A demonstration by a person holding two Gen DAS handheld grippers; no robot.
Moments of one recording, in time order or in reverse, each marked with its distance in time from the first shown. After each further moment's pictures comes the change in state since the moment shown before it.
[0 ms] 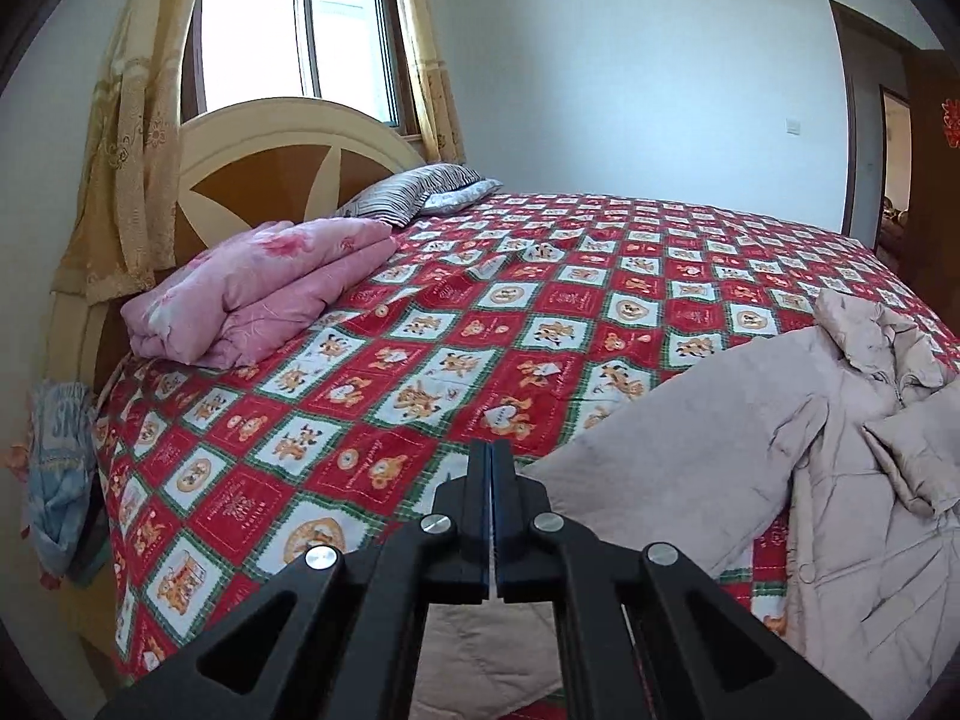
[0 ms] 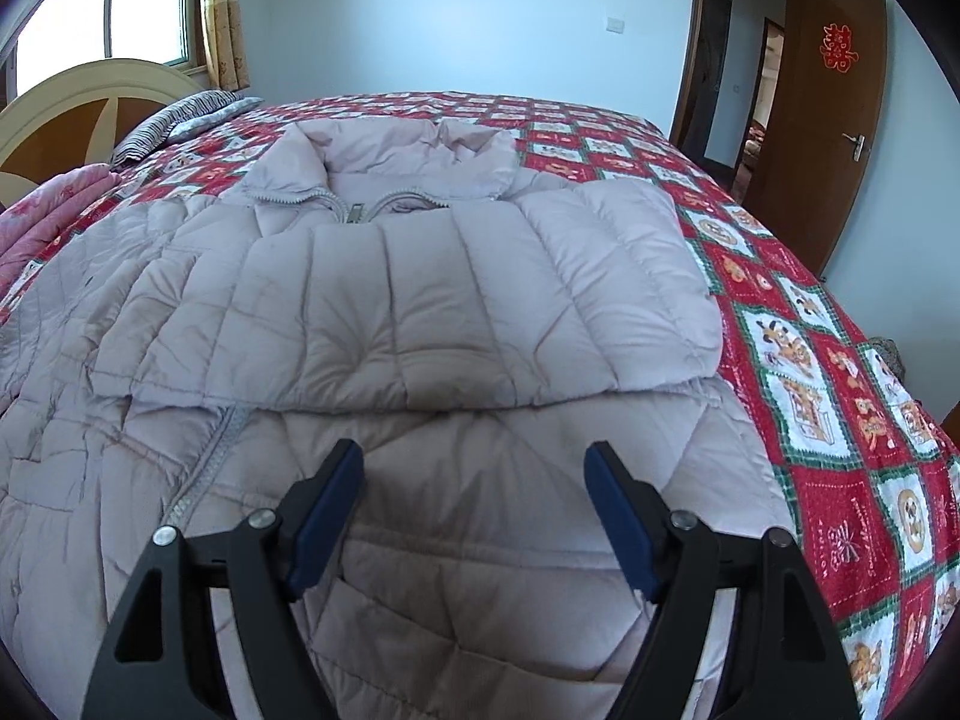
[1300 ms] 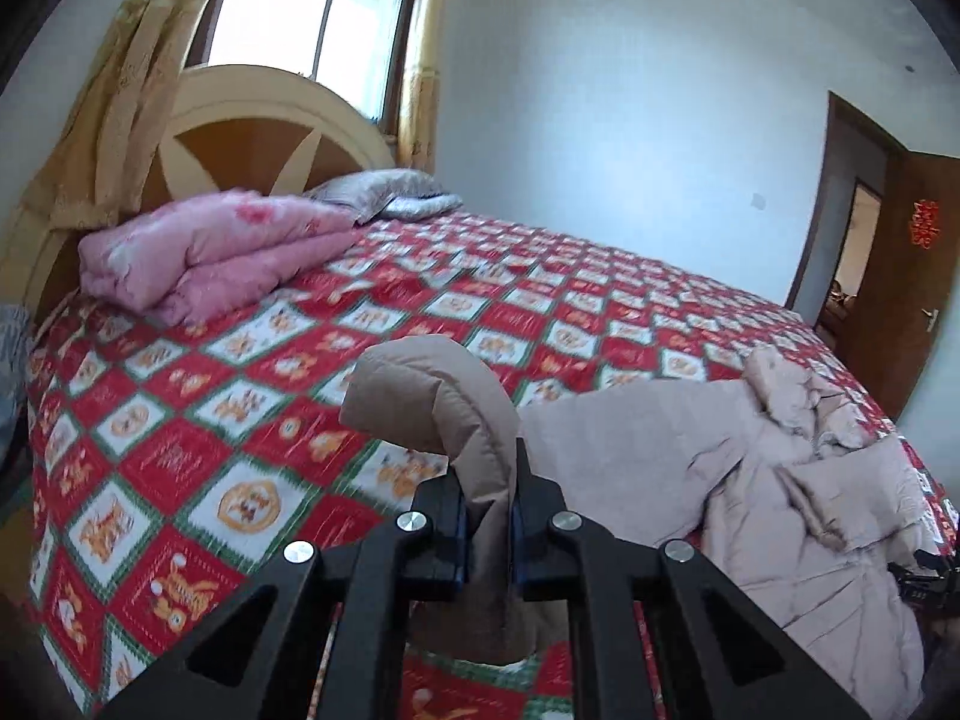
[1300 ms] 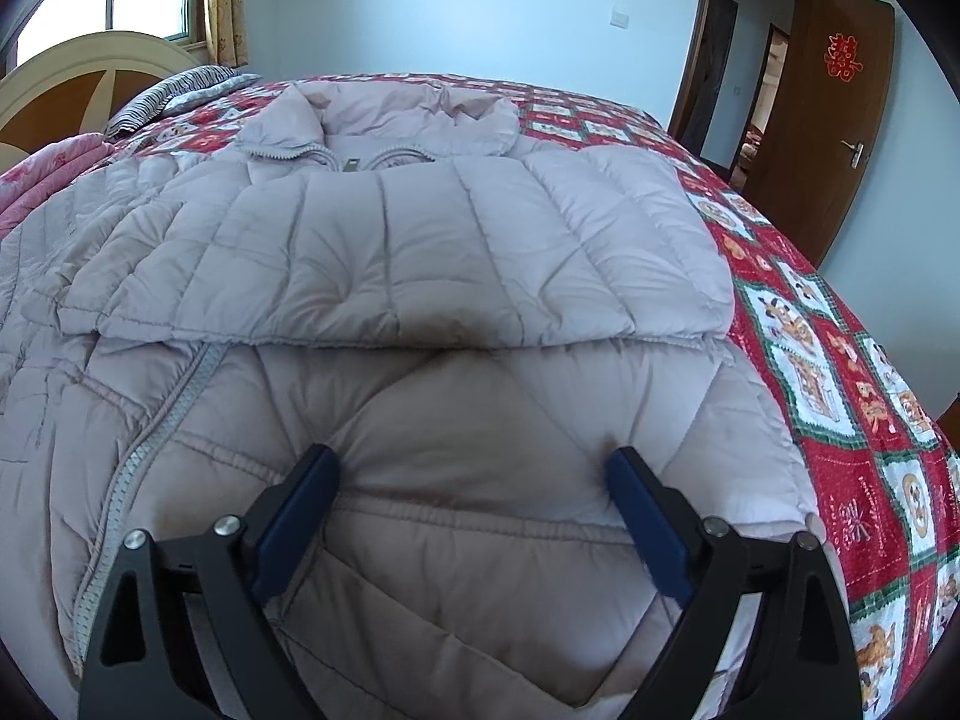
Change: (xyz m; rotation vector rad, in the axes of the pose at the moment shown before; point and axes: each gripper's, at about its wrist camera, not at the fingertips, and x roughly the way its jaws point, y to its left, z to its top) left arm -0.028 0.010 -0.009 -0.139 -0.081 -0.212; right arm 0.011 0.004 -0.019 -0.032 0.024 -0.039
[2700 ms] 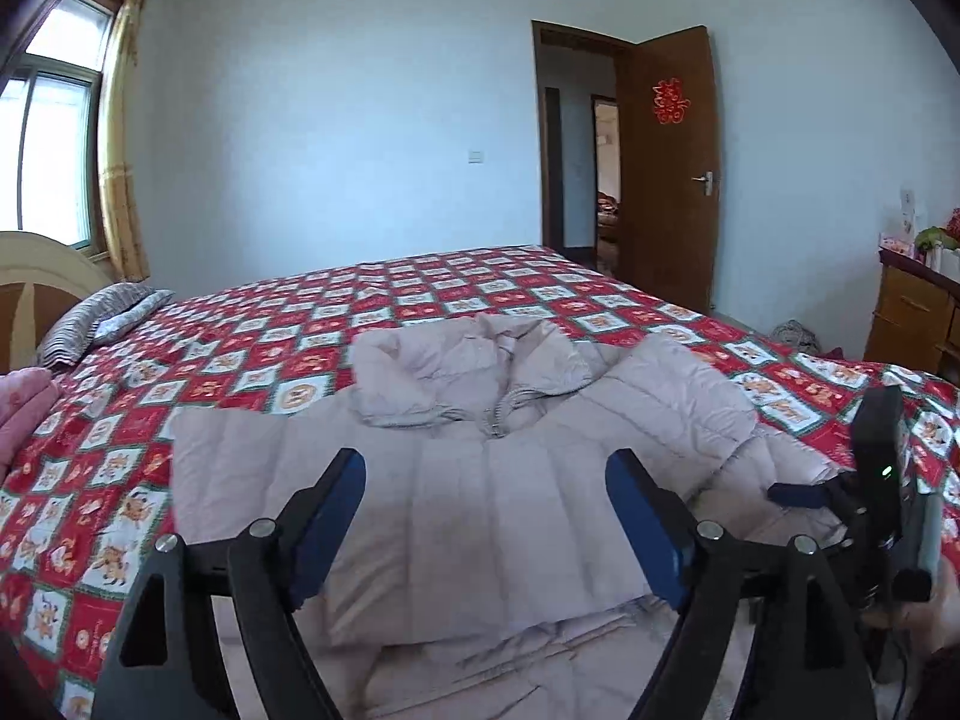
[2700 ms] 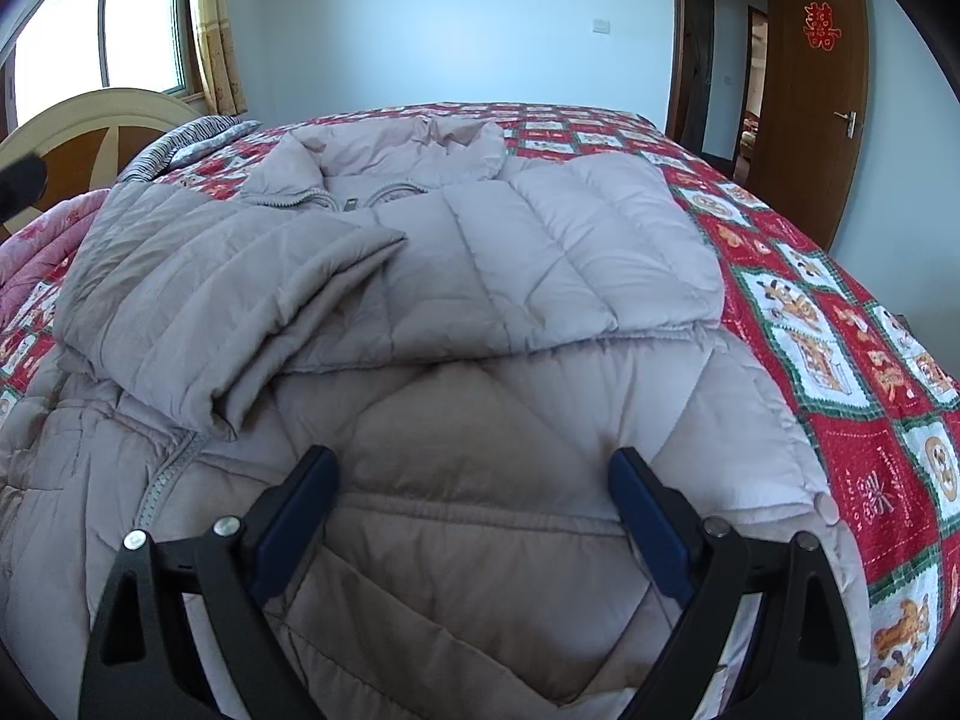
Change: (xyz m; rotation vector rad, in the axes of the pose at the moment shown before) left arm 0.040 -0.290 -0.046 0.414 -0.036 -0.431; right arm -0.012 -0.018 -0.005 0.104 -0.073 0.091
